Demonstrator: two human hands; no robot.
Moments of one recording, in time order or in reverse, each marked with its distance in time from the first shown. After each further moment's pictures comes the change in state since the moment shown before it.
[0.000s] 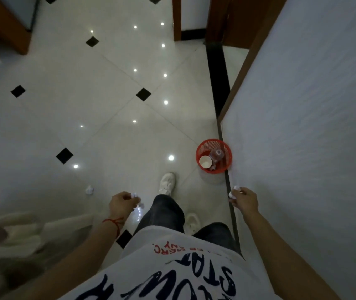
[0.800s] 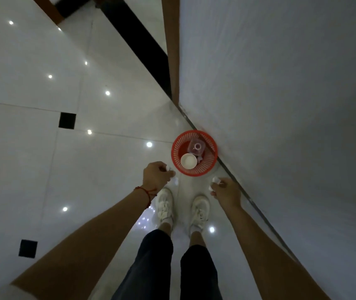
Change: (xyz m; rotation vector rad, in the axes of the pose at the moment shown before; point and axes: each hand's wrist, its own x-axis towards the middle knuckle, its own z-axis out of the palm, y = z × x) left_hand 0.218 0.204 0.265 0.582 -0.583 0.325; right_hand 0.190 -0.025 0.109 0.170 0.195 0.283
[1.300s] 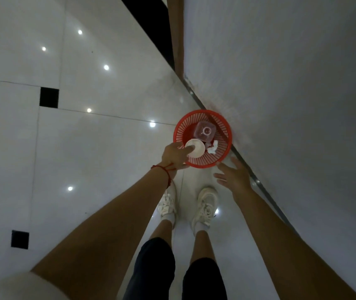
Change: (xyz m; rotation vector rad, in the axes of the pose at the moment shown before) left_hand 0.120 -0.024 0.081 -0.332 -0.153 -0.327; right_hand 0.114 0.027 0.048 0.347 -0.080 0.271
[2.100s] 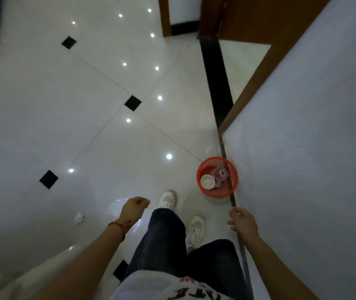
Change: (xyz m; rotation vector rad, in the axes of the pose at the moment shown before) left_hand -0.273 -0.146 -0.137 -0.069 0.353 0.044; right_hand -0.215 -0.029 -0.067 -0.644 -0.119 -0.280
